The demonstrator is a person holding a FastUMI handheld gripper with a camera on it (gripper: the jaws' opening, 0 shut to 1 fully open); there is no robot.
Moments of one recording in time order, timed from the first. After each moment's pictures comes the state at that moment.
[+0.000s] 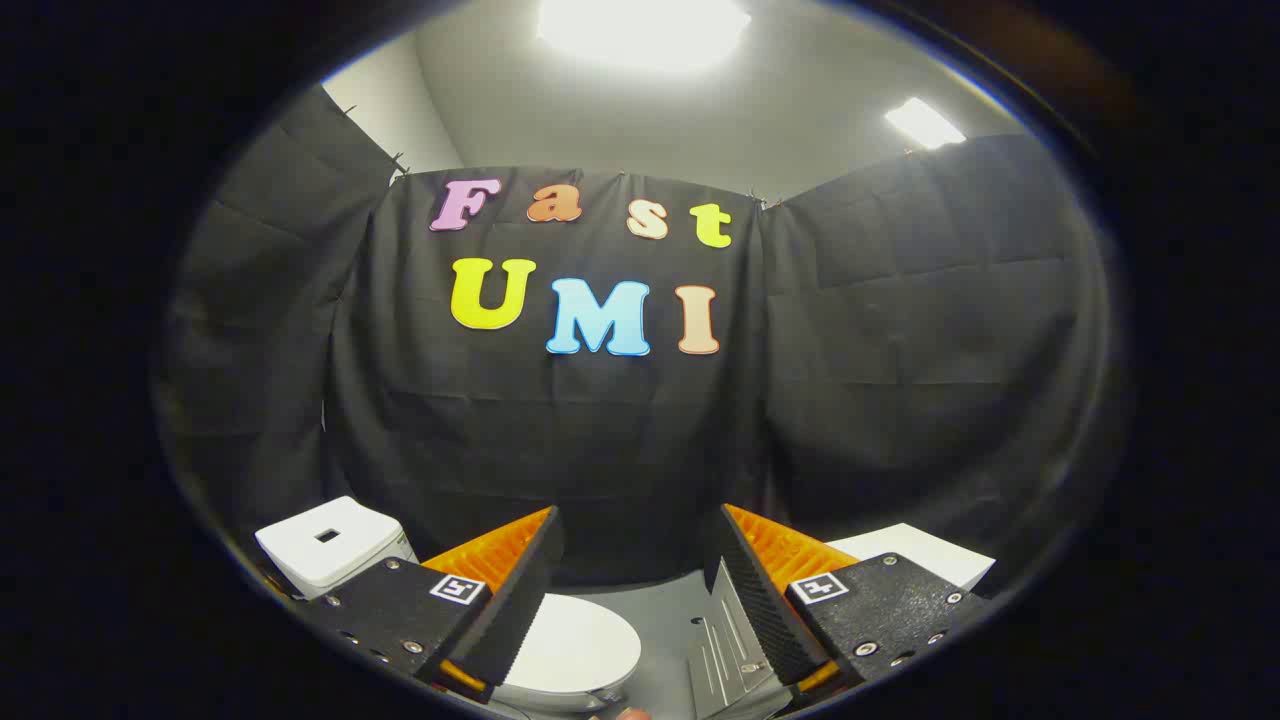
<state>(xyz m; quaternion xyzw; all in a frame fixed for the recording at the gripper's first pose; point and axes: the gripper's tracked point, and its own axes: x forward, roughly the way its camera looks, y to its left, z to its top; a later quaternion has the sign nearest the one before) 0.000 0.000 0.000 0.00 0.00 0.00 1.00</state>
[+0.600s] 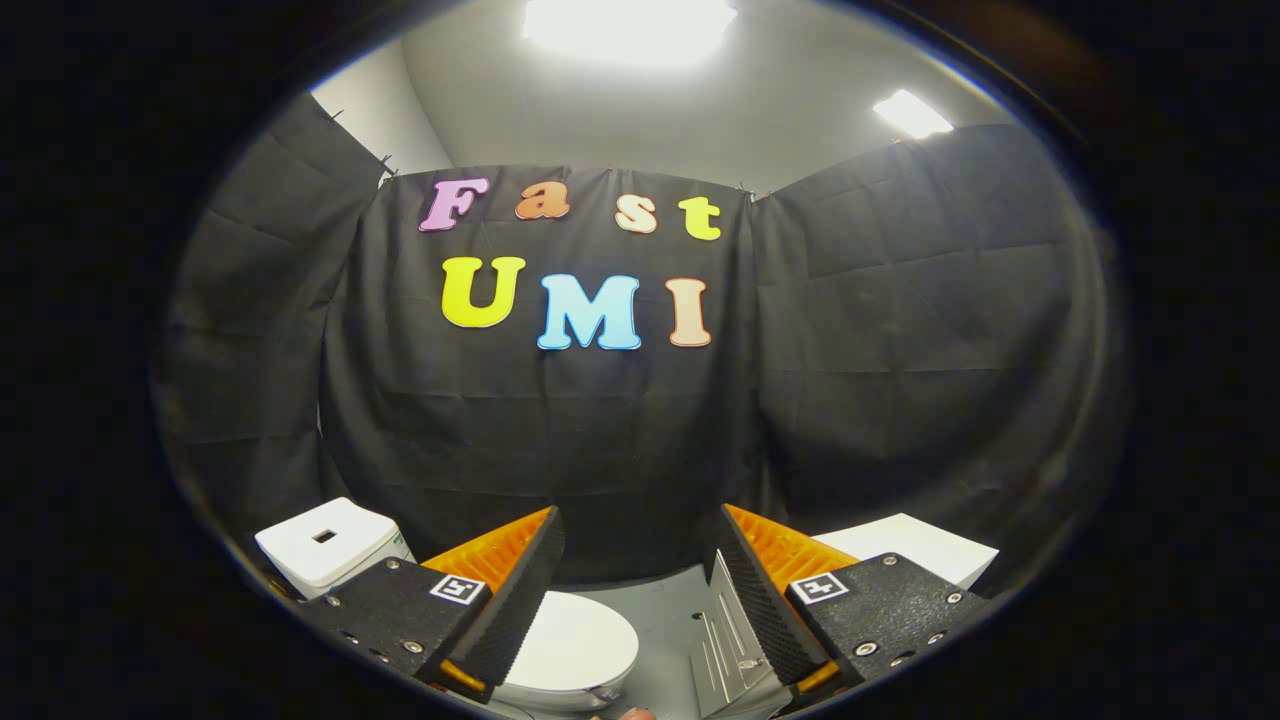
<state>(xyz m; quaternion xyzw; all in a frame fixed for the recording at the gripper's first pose) 0.001 -0.016 -0.011 0.01 0.00 -0.01 1.00</state>
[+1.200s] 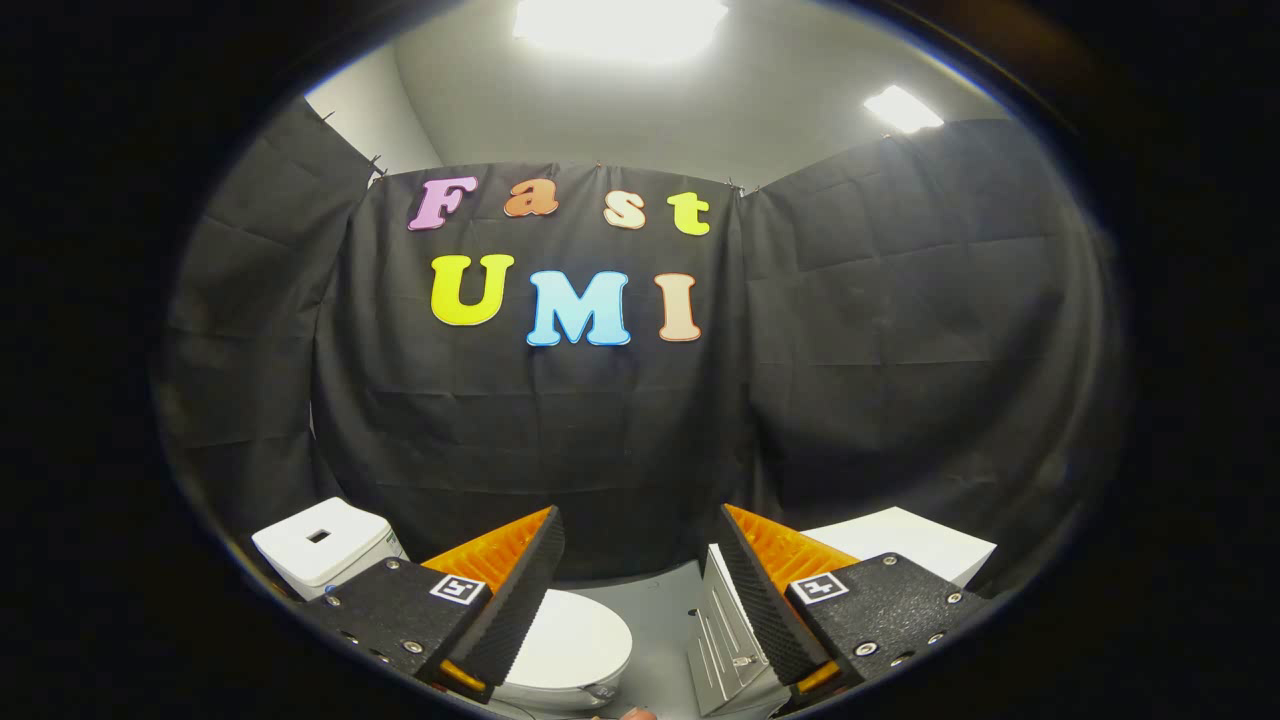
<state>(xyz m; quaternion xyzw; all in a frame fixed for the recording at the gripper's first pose) 0.002 -0.025 -0.019 0.02 0.01 -0.02 1.00</state>
